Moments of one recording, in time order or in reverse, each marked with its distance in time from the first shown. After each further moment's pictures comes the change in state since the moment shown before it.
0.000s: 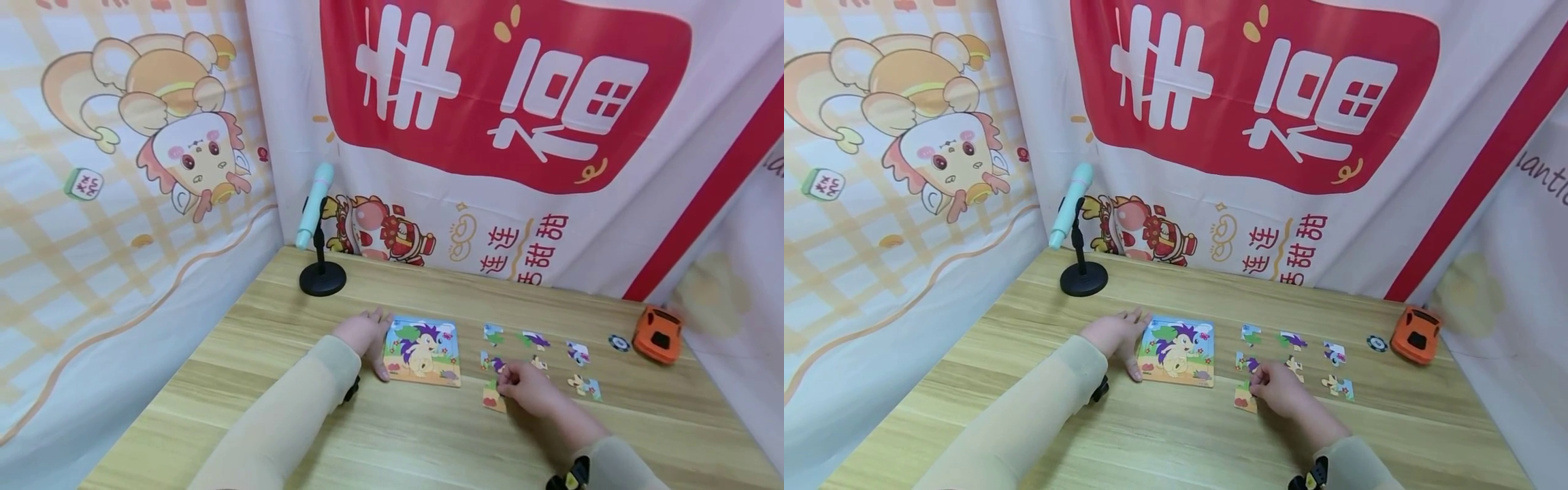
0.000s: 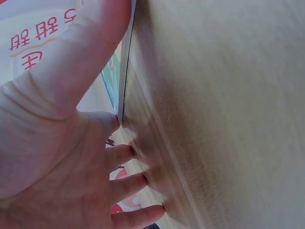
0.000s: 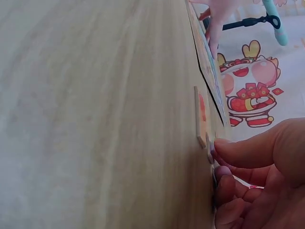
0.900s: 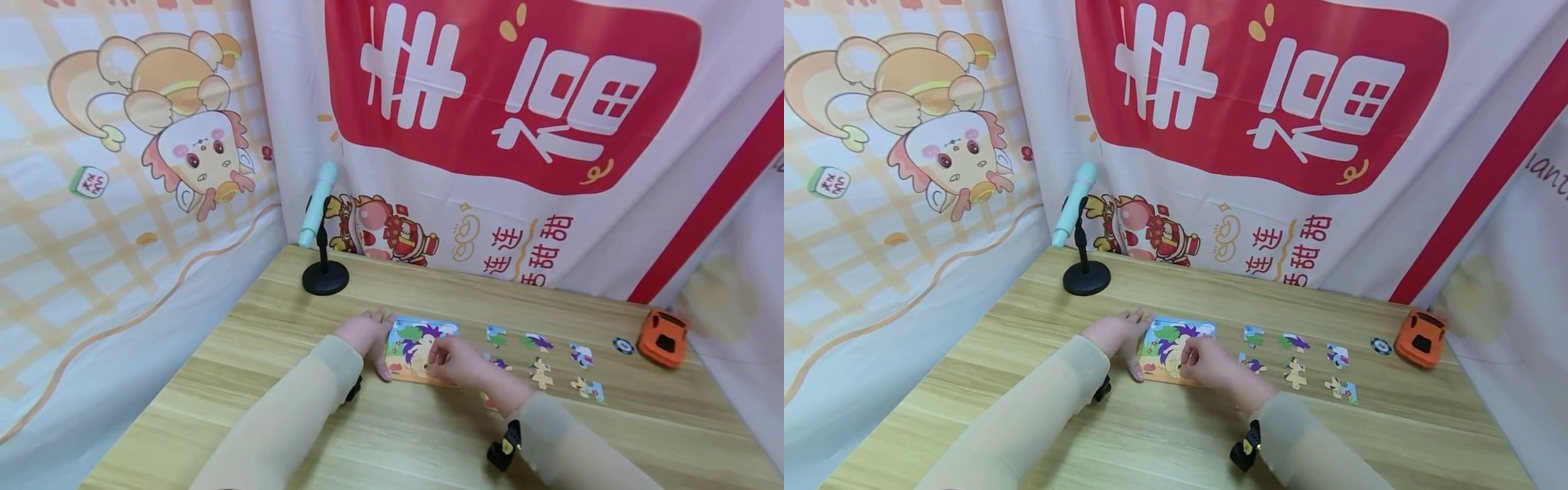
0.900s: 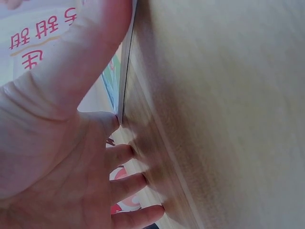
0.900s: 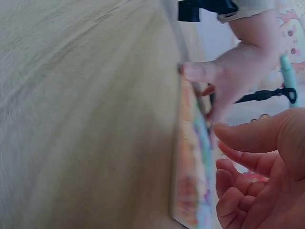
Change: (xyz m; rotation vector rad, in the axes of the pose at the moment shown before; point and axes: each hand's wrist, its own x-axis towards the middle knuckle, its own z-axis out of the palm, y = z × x) left_hand -0.008 0.001 -0.001 -0.019 0.030 0.025; right_hand 0.047 -0.094 0.052 -0.026 -0.131 -0.298
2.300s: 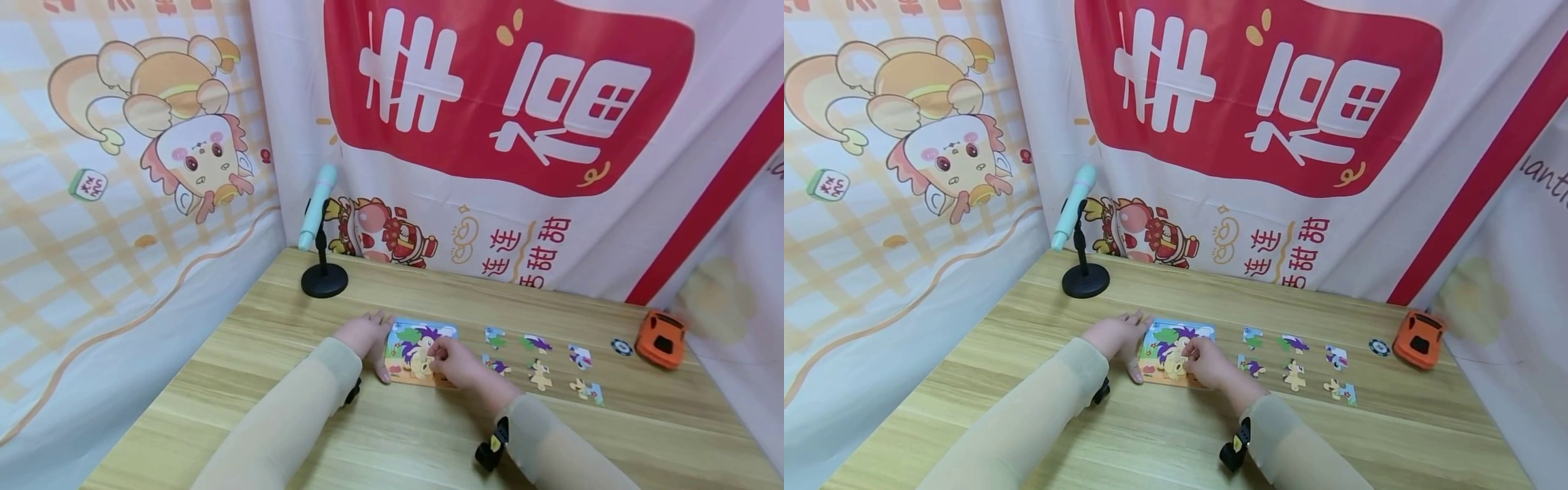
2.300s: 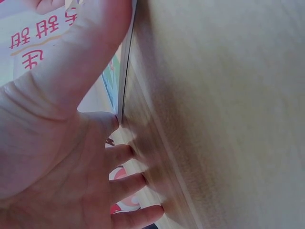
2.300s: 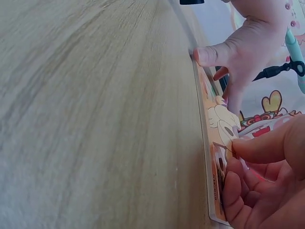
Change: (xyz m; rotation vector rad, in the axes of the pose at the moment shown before) left_hand -0.001 0.000 -0.001 -0.005 0.023 0.021; right_hand 0.007 0.009 0.012 0.172 0.057 0.181
